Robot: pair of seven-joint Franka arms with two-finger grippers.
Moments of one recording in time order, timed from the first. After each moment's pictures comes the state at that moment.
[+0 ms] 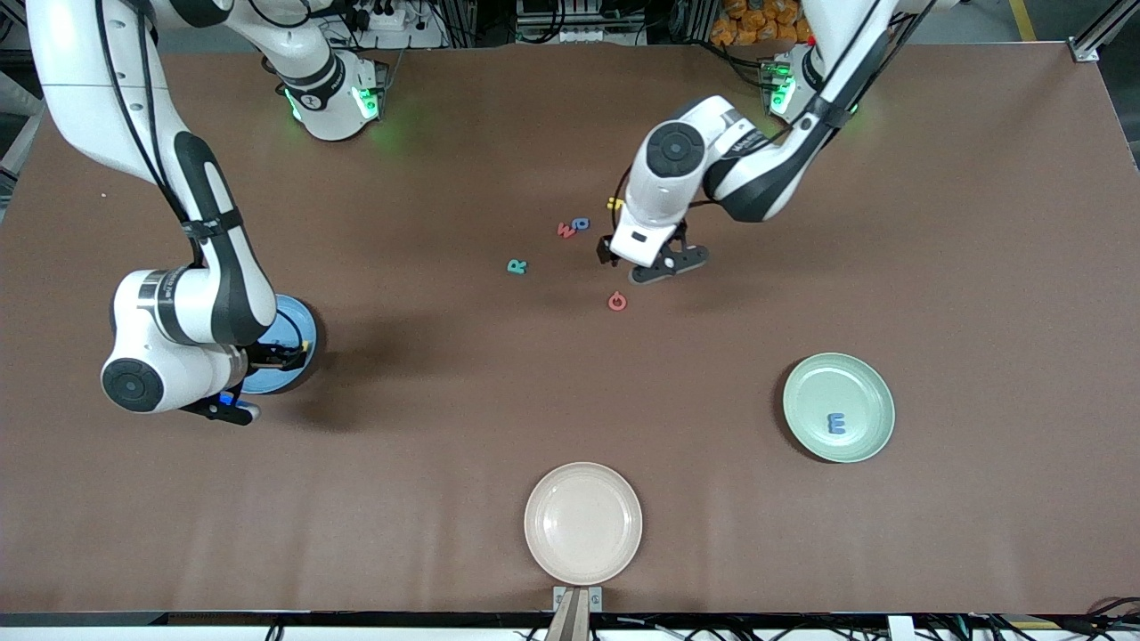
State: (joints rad) left arm -0.26 0.37 -0.57 -2.05 0.12 2.34 -1.23; right arm 0.08 0.60 -0.07 -1.64 -0.01 1.80 0.28
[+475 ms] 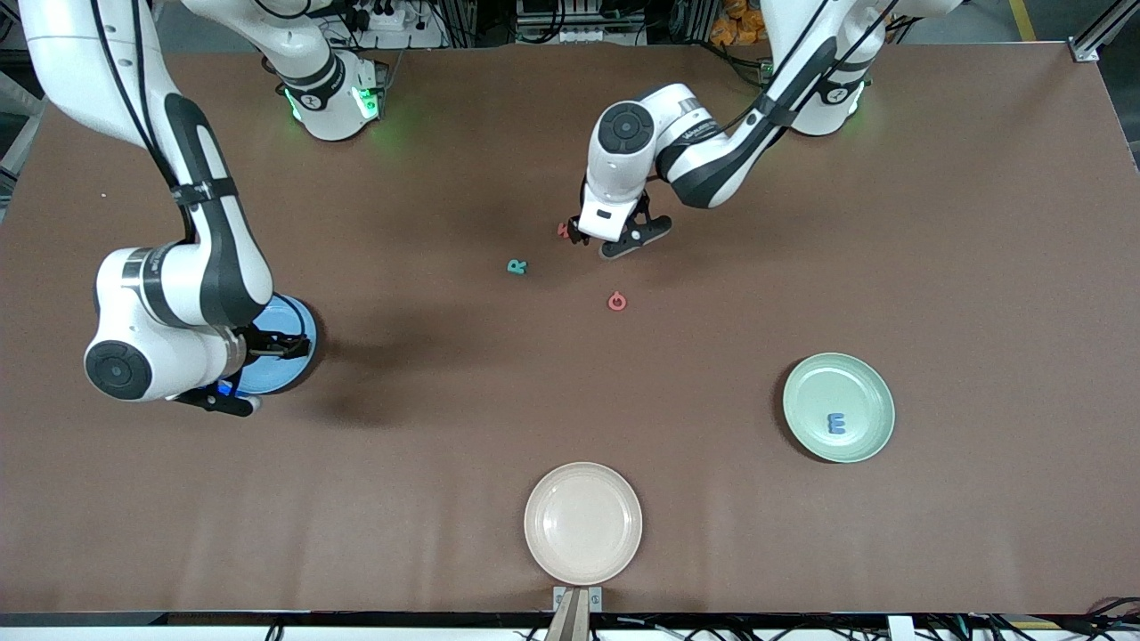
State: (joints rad) left arm -0.38 0.43 -0.57 -2.05 0.14 2.37 -1.51; right arm 0.12 0.50 -0.06 -1.63 0.04 1.71 0.31
